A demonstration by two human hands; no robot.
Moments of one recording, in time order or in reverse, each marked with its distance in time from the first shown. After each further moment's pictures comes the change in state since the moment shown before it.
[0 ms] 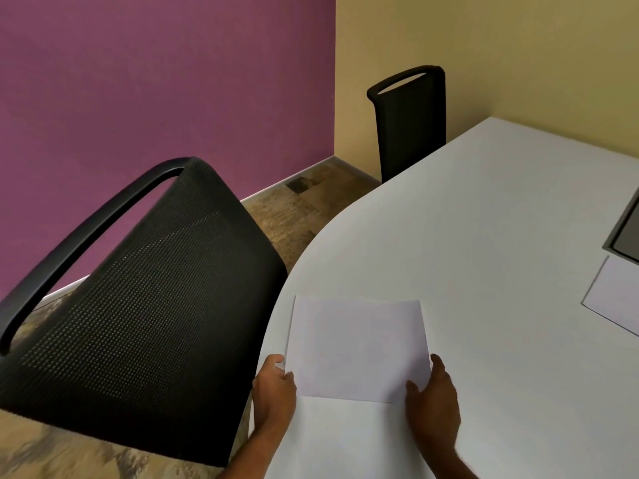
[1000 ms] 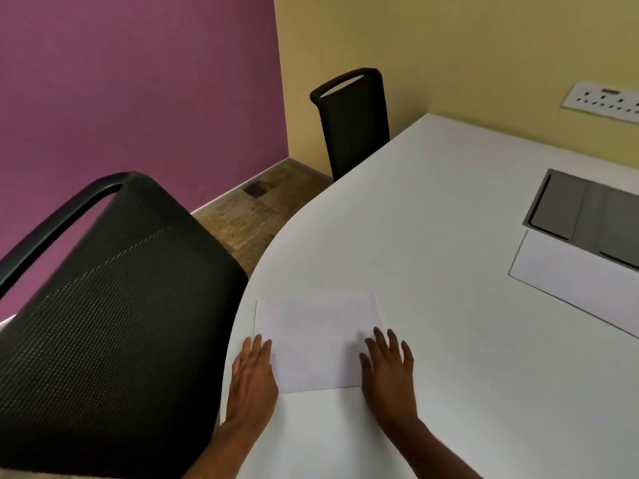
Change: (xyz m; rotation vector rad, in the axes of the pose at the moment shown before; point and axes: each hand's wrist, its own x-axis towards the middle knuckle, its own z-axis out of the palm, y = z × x) left_hand 0.001 0.007 0.002 0.446 -0.098 0.500; right_hand -0.009 -0.011 -0.018 -0.397 0.056 -0.445
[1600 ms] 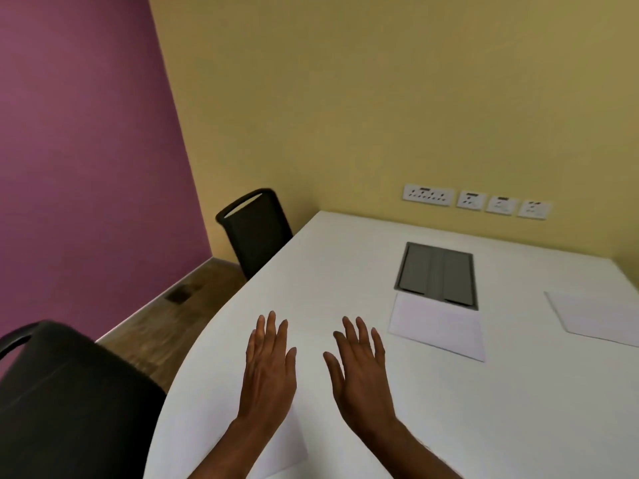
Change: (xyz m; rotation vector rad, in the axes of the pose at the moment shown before) left_hand 0.006 0.270 -0.111 -0.177 0.281 0.589; right_hand 0.002 0.037 -0.242 0.016 0.506 -0.093
